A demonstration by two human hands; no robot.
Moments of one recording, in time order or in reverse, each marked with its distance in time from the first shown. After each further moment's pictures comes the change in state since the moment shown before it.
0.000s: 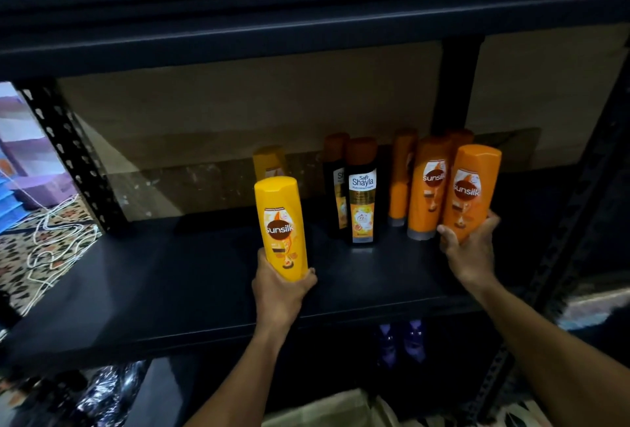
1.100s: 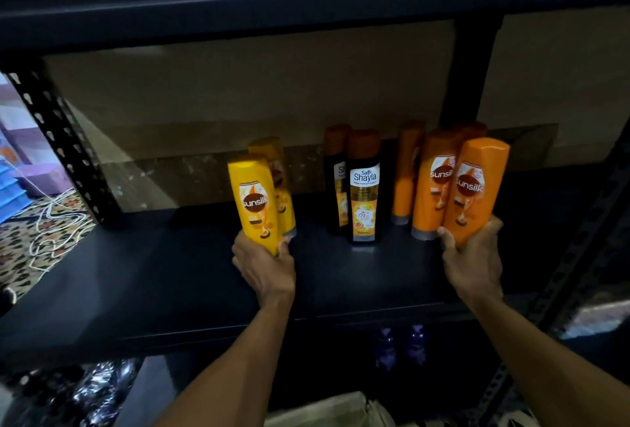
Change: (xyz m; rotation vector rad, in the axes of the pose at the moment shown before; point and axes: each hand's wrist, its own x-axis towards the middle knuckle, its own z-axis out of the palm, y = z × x) left_hand 0.046 -0.011 0.027 0.246 0.406 -0.050; right_hand -0.004 0.011 0.012 -0.172 0.033 -0.007
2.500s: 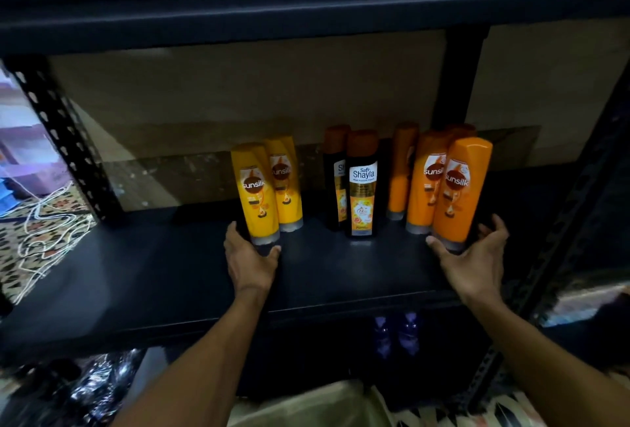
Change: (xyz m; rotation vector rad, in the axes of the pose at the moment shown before) left_hand 0.030 -0.028 -0.032 0.056 -0.218 0.072; right_hand -0.027 -0.003 -0.021 0.059 0.049 0.070
